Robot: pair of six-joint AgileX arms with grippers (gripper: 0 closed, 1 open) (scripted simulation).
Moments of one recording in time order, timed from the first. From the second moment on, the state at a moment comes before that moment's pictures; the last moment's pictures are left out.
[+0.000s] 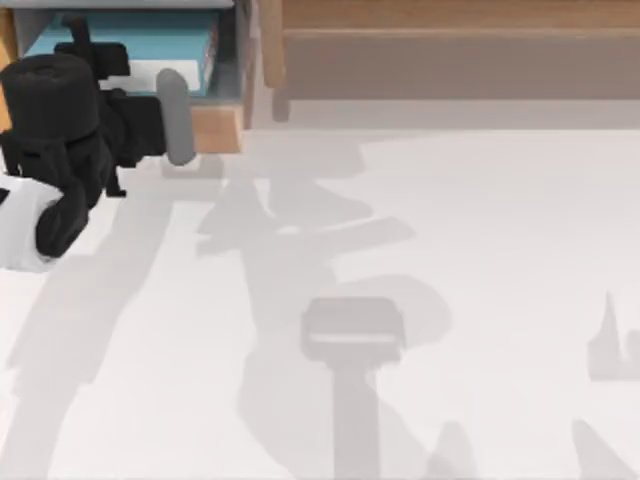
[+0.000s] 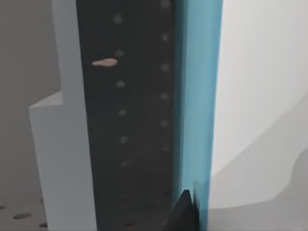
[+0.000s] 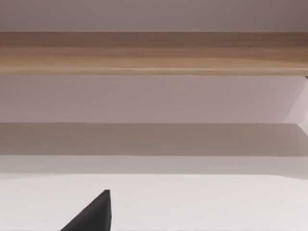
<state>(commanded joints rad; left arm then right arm) -0.22 1.88 0.86 0.76 -0.19 1.54 0.00 0.00 0.00 0.00 0.00 0.00</state>
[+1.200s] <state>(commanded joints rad) -0.22 1.88 0.86 0.76 -0.19 1.54 0.00 0.00 0.00 0.00 0.00 0.00</state>
